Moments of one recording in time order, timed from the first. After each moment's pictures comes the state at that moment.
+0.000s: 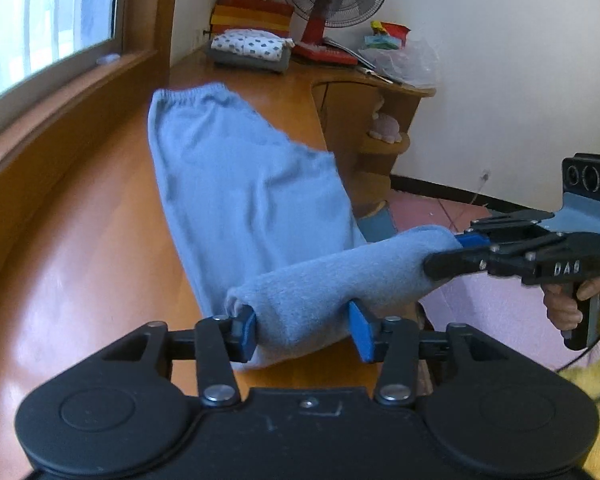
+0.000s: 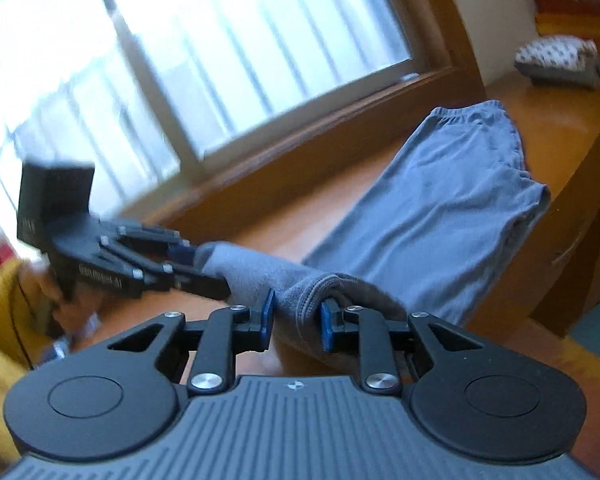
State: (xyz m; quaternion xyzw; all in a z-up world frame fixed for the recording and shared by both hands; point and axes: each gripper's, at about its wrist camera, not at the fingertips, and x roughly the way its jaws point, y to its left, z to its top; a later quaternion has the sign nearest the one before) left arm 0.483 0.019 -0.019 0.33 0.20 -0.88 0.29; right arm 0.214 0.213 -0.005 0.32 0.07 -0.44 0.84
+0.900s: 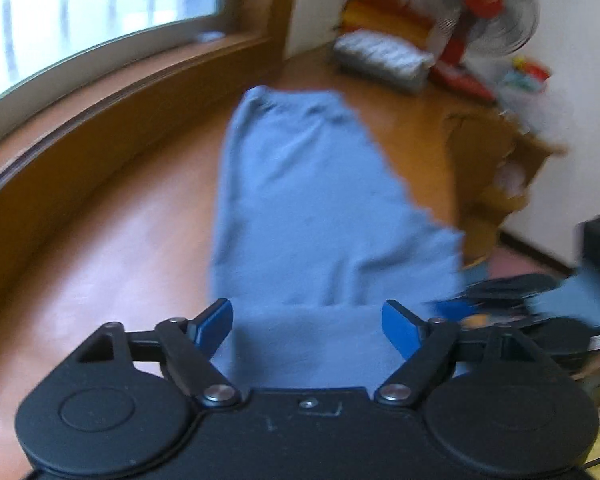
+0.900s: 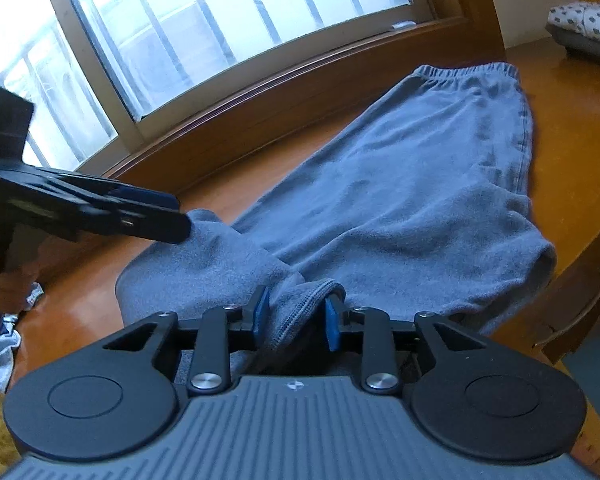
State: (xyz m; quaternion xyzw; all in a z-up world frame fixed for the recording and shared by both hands) left arm 0.384 -0.067 -0.037 0.30 0.28 -0.80 0.44; right arm 0.164 0.050 -0.061 0.32 0.18 -0.38 0.85
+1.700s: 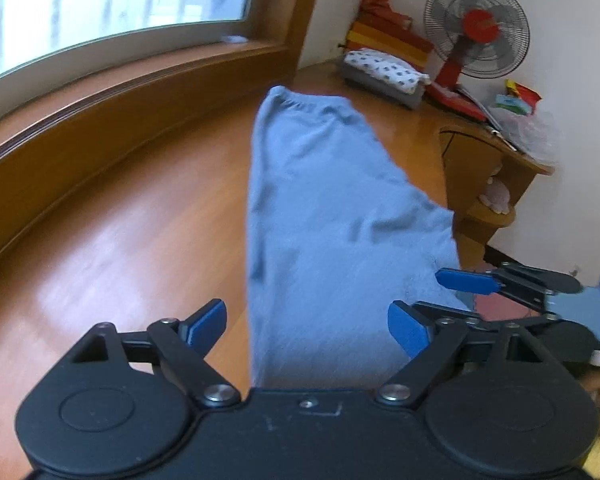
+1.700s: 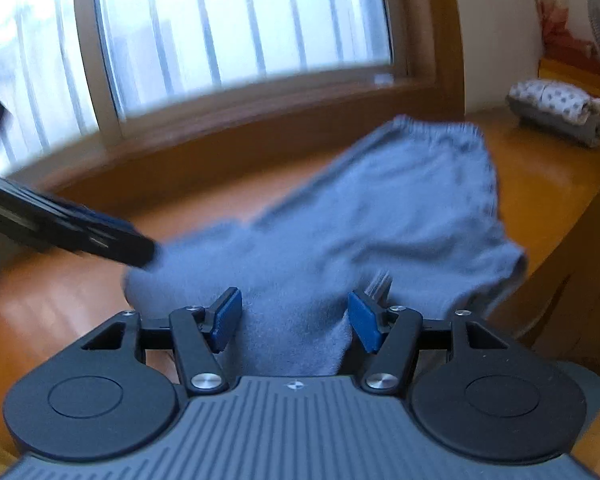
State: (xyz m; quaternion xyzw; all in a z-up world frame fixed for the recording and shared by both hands) left arm 0.459 -0.019 -0.054 0.27 0.28 -0.80 0.46; right arm 0.234 0.117 -0.051 0.21 0.20 -0.50 0.81
